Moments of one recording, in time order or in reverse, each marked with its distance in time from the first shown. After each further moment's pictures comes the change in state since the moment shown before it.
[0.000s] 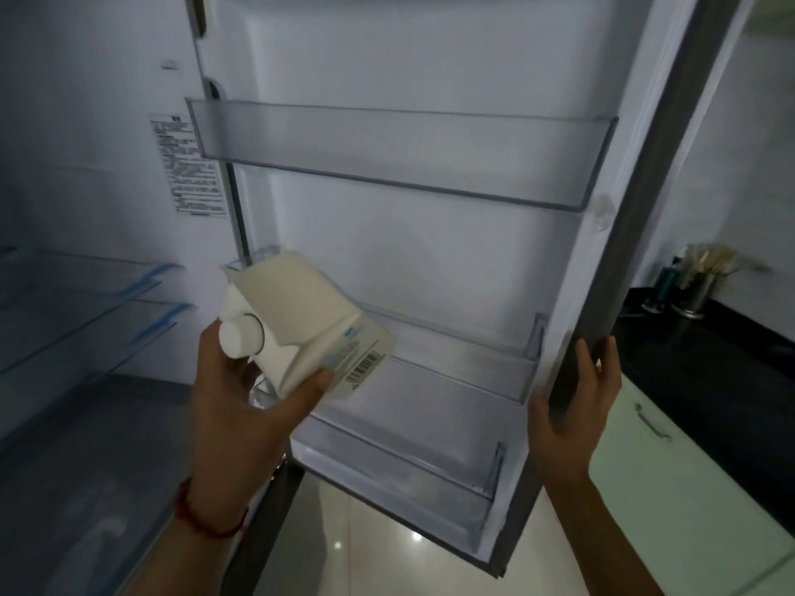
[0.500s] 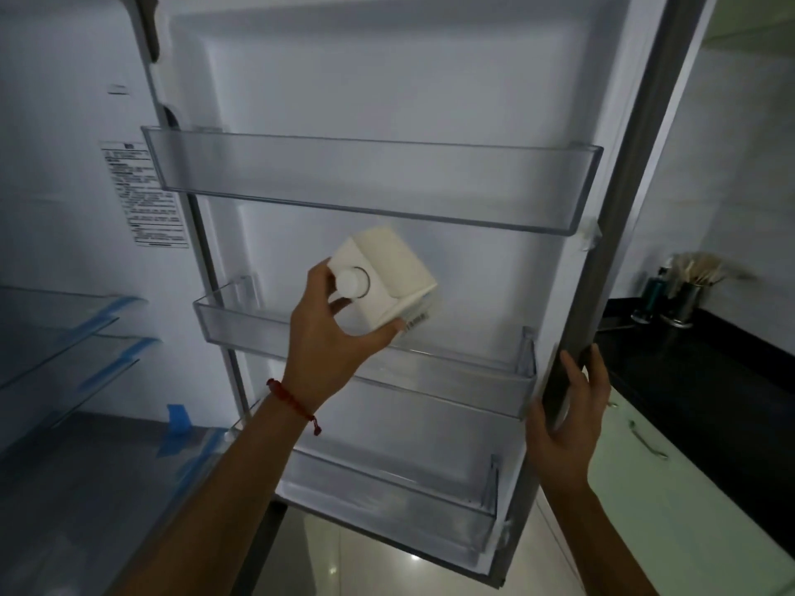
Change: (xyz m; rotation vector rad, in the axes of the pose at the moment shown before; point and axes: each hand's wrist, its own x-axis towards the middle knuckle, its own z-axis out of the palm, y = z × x) left_hand 0.090 -0.055 0.095 0.046 -0.222 0.050; right_hand 0.031 0.032 0.011 0.030 -0.034 -0.010
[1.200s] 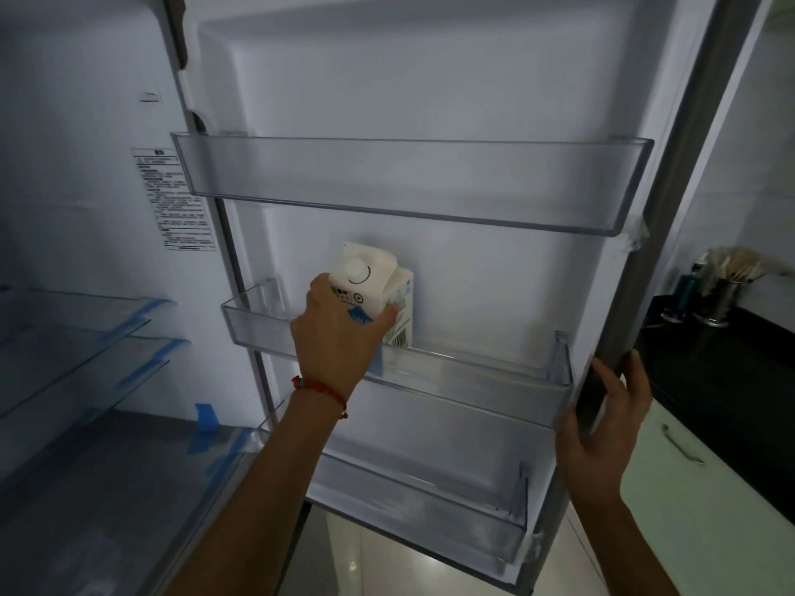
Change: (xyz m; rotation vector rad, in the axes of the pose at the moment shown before) left_hand 0.012 -0.031 -0.006 0.475 0.204 -0.233; right_hand -0.004 -0.005 0.006 -0.016 0.053 0.043
